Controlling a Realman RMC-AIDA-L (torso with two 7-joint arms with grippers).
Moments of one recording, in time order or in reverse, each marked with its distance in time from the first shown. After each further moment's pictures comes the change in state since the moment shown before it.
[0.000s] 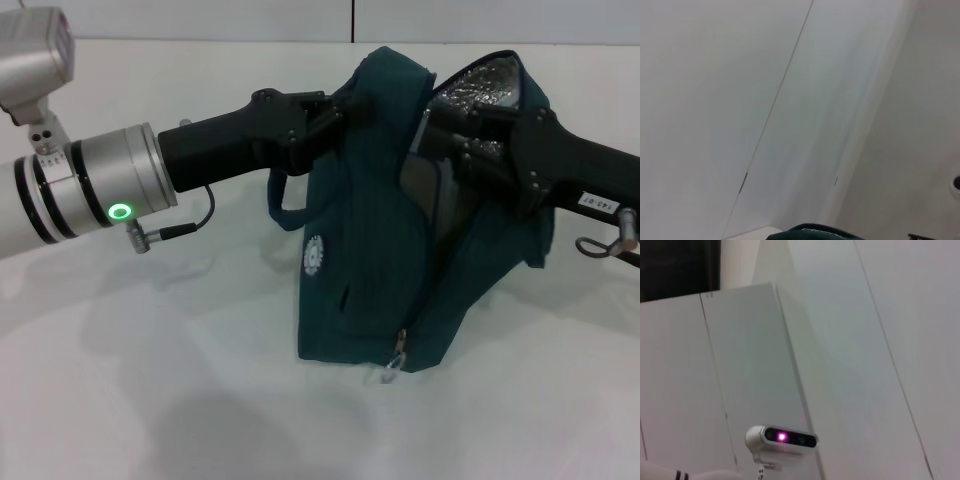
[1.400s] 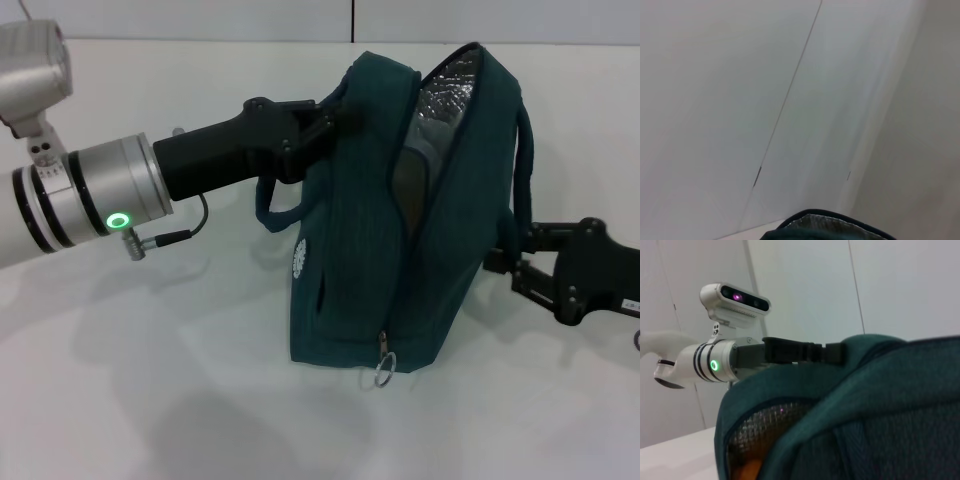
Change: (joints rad) left arm 0.015 0.000 0.000 -0.011 0.003 -0.028 0.040; right arm -0.155 -0.021 0.121 -0.046 -0.317 0.118 -0.107
